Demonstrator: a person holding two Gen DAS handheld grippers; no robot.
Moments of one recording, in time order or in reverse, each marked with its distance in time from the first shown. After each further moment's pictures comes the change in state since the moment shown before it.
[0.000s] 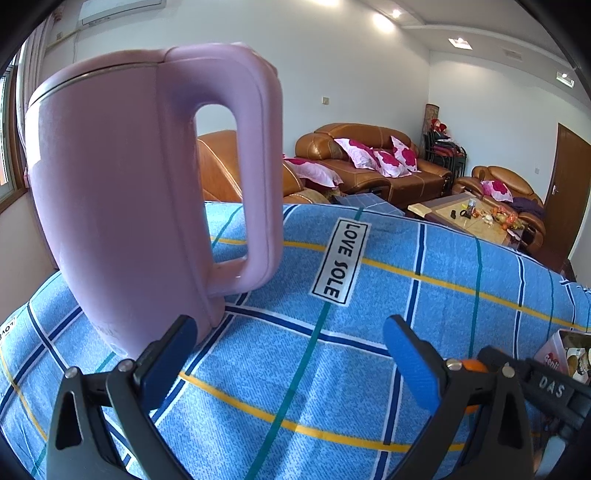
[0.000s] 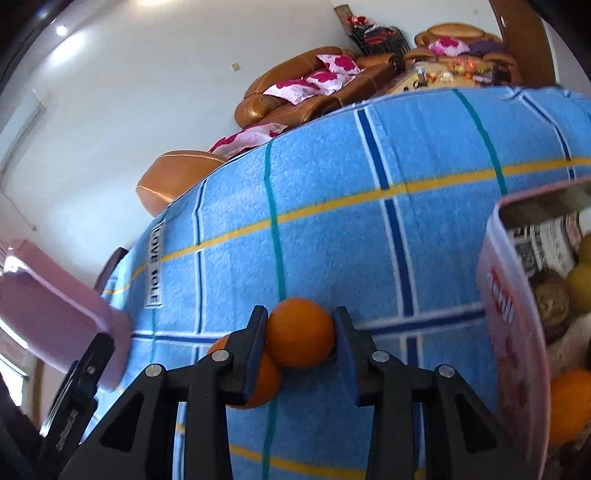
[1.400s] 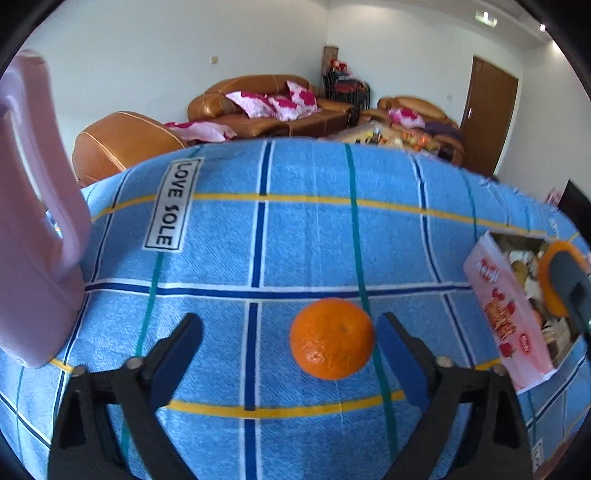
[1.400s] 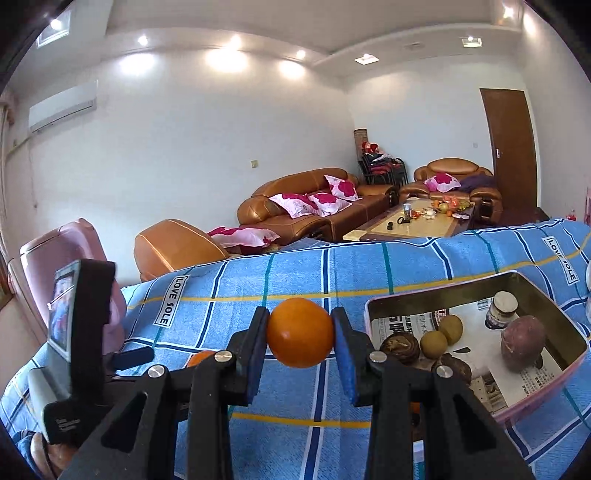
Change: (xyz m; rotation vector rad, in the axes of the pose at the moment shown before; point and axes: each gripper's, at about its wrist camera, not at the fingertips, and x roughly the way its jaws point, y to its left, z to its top) left arm 0.012 -0.091 -0.022 0.276 0.213 -0.322; right arm -0.124 0.018 -0.062 -0.300 -0.506 -0.161
